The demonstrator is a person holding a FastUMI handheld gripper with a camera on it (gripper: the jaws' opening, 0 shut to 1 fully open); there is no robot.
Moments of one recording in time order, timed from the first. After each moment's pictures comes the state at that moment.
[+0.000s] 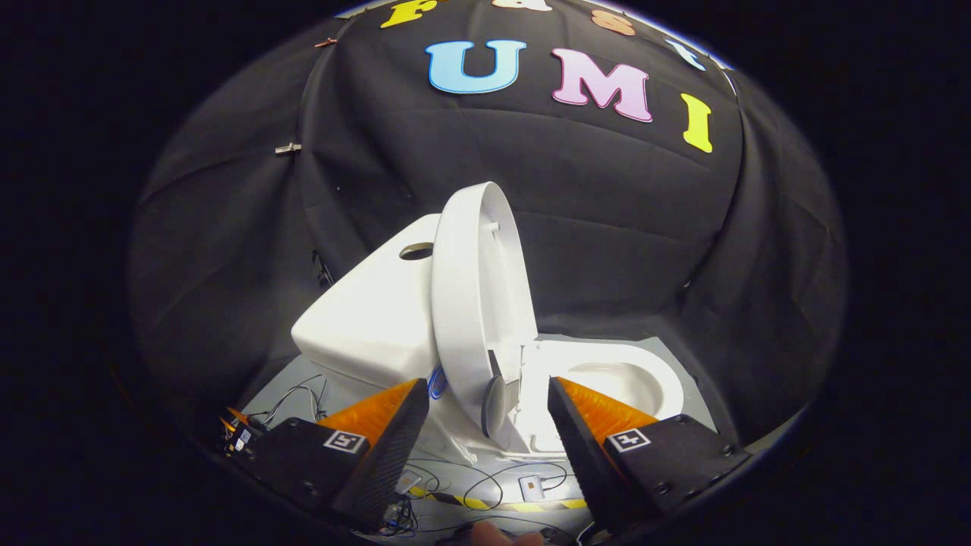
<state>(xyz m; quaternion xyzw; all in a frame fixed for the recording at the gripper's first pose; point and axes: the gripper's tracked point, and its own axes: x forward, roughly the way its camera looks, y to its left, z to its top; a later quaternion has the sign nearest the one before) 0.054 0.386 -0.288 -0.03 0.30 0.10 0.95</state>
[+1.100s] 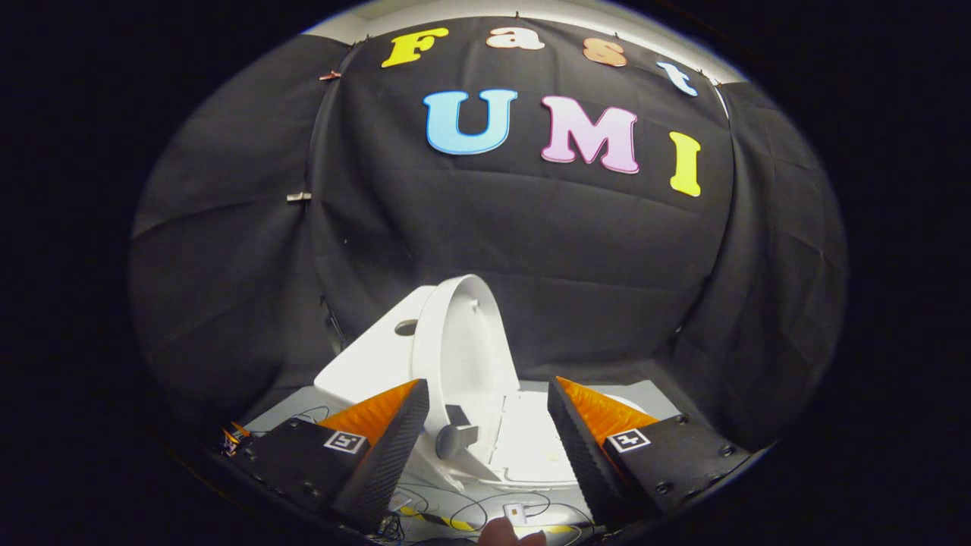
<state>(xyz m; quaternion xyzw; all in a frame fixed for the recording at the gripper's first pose) 0.059 0.334 -0.172 -0.02 0.19 0.11 0.98</state>
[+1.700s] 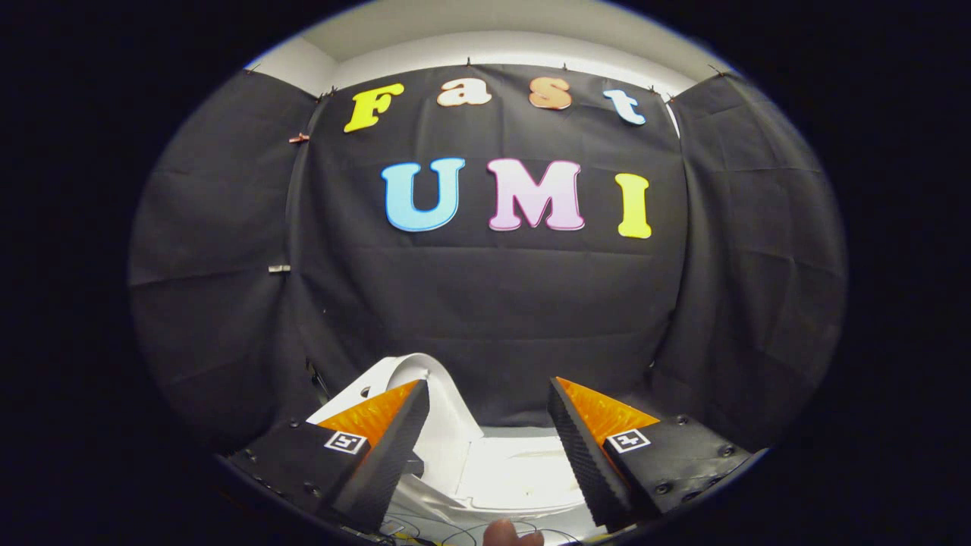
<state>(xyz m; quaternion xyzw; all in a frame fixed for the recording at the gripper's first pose) 0.056 0.227 -0.062 0.03 0.08 0.07 0.99</state>
